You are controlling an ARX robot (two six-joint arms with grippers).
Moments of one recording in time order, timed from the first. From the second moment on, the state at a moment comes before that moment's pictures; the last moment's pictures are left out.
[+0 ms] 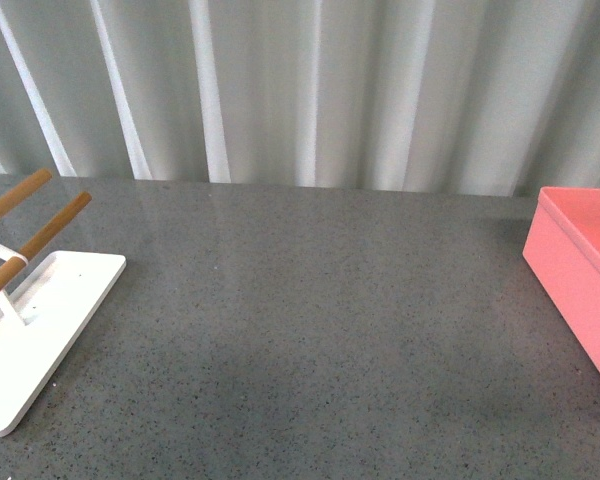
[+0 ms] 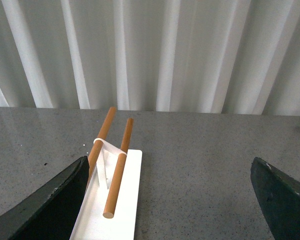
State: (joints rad) left arm 0.00 0.00 0.02 0.00 0.00 0.00; right arm 0.00 0.40 0.02 0.40 0.00 -0.01
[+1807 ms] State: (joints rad) left arm 0.00 0.00 0.02 0.00 0.00 0.00; right arm 0.00 0.00 0.02 0.00 0.00 -0.01
